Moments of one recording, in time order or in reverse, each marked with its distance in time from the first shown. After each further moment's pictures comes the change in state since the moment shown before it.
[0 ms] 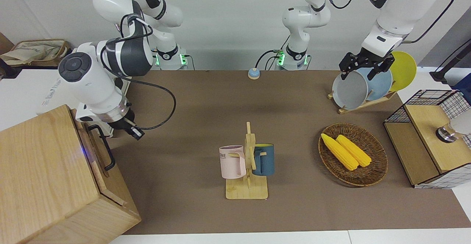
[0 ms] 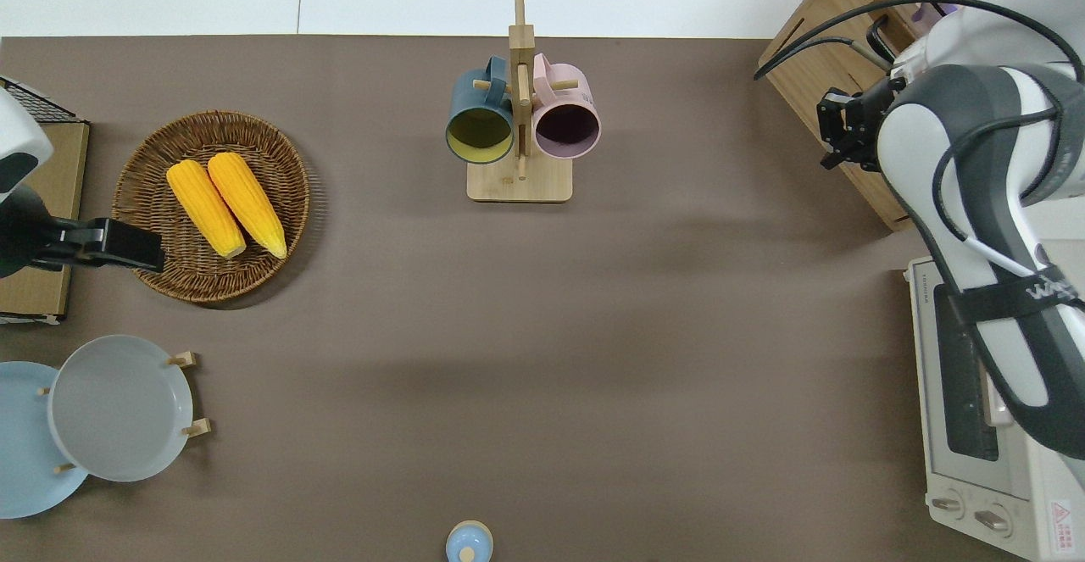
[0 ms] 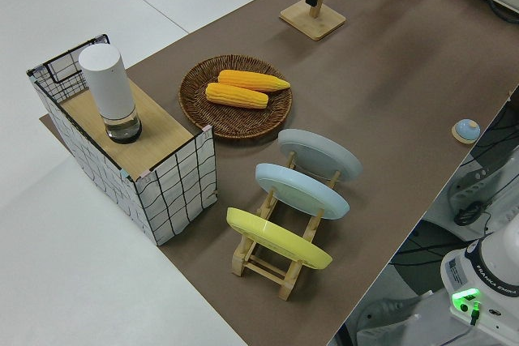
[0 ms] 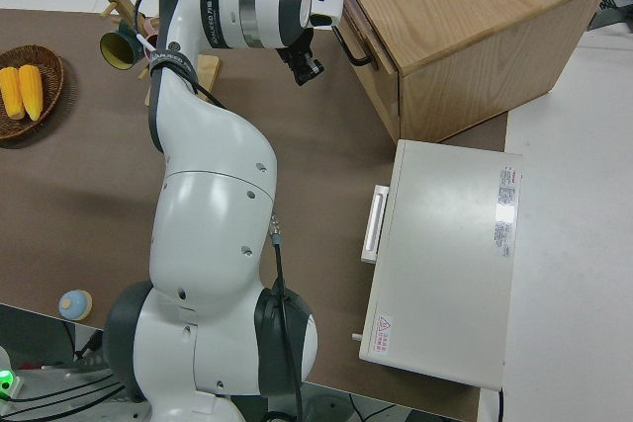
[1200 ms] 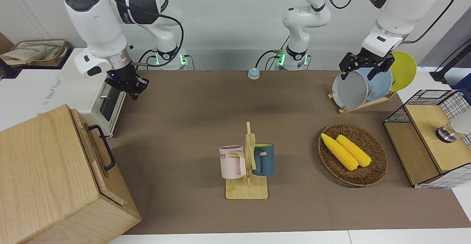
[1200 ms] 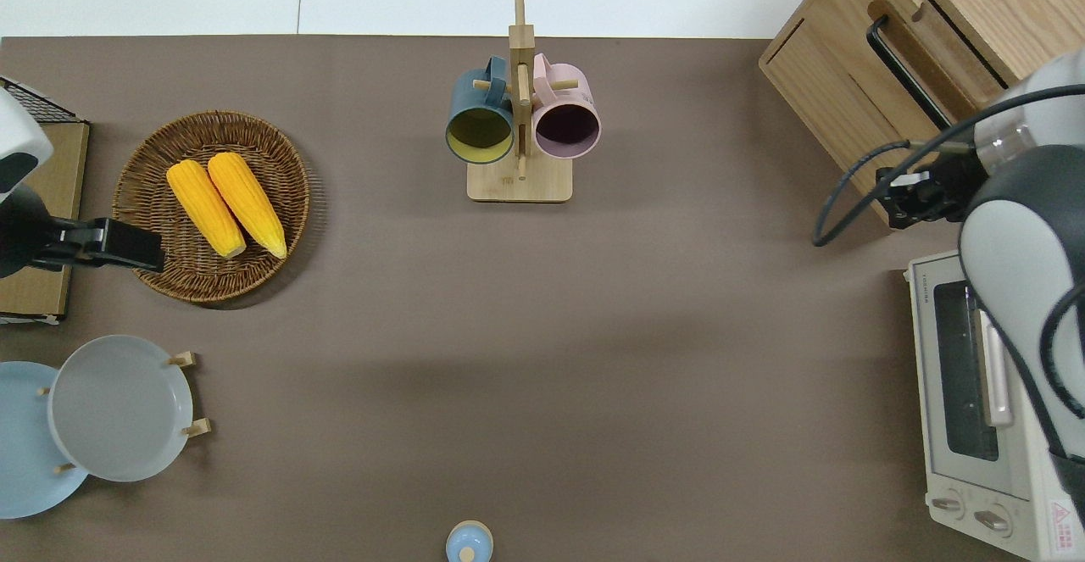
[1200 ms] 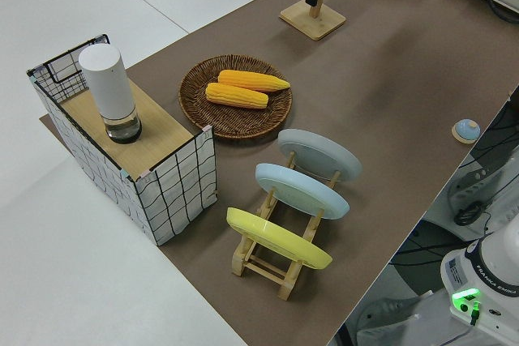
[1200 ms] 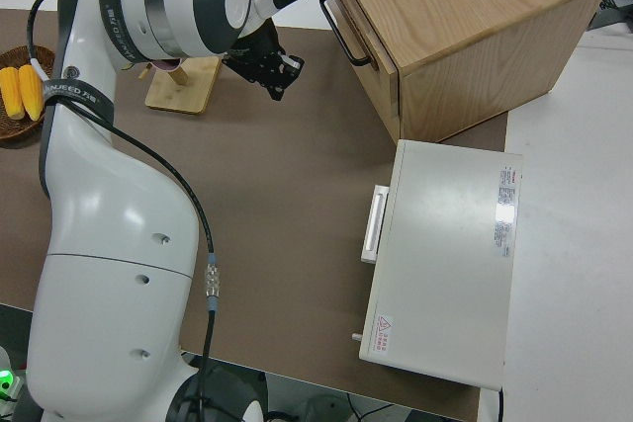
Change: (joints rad) left arm 0.000 0.000 0.000 0.000 0.000 0.000 0.000; right arm 0.171 -0.335 -0.235 -0.226 0.033 -0.113 -0.572
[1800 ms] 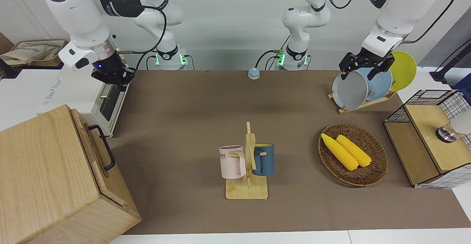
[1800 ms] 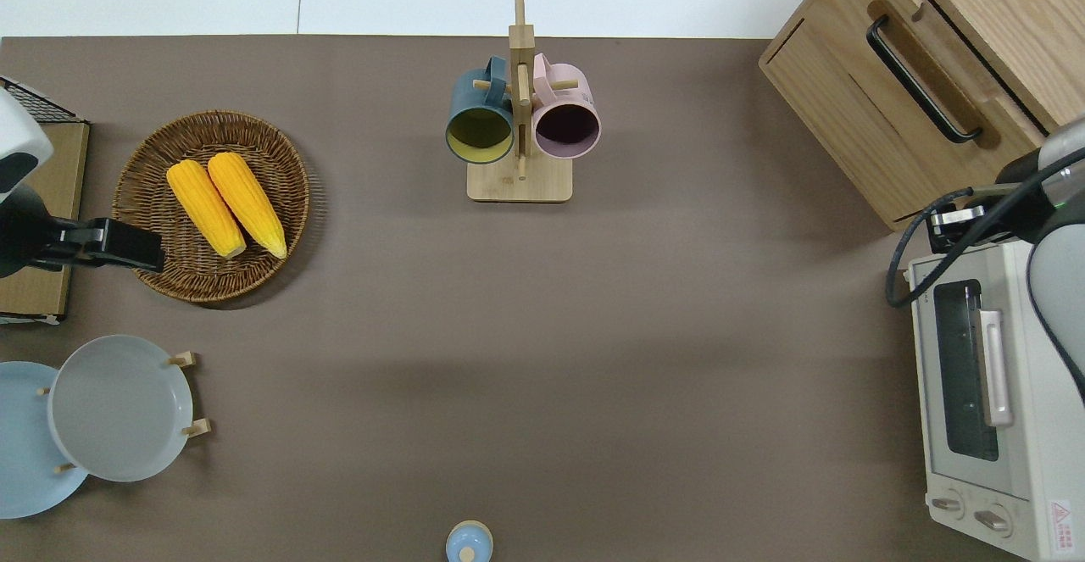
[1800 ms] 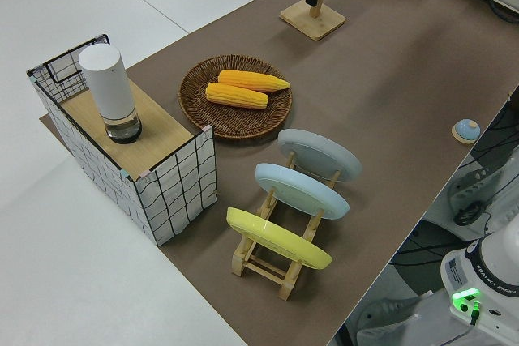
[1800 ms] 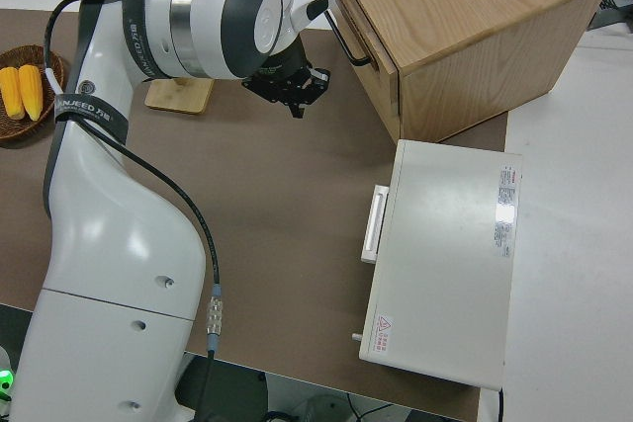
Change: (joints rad) left arm 0.000 0.000 0.000 0.000 0.000 0.000 0.000; right arm 0.047 -0.082 -0.113 -0.097 0.017 0.004 -0.237
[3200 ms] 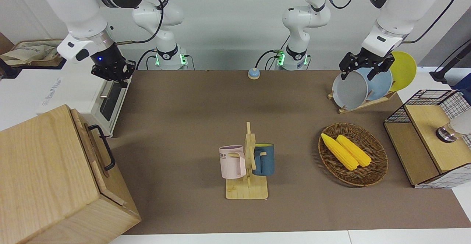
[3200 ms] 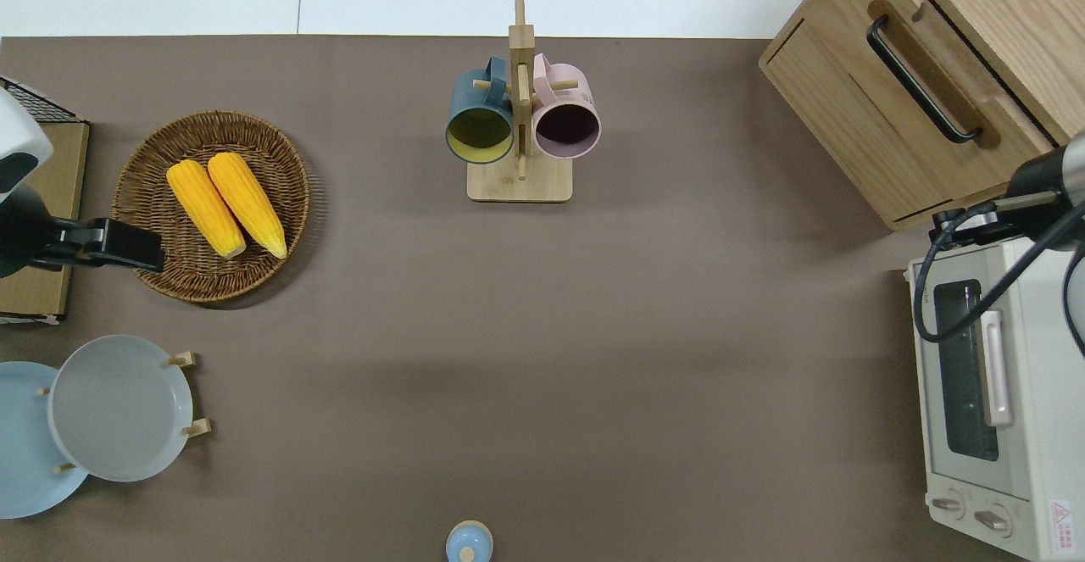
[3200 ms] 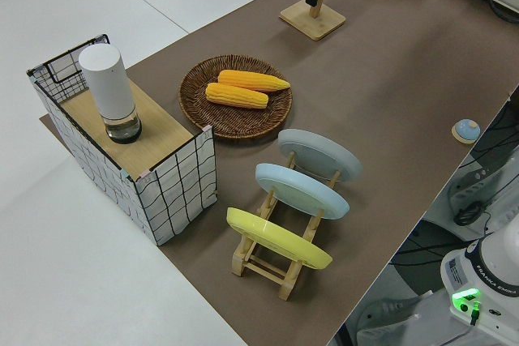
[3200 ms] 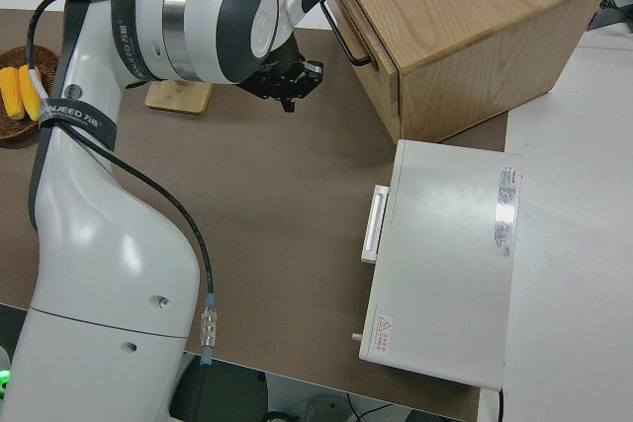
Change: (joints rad) left arm 0.000 0.000 0.000 0.000 0.000 0.000 0.000; right arm 0.004 -0.034 -0.004 -0.011 0.045 0.020 -0.096
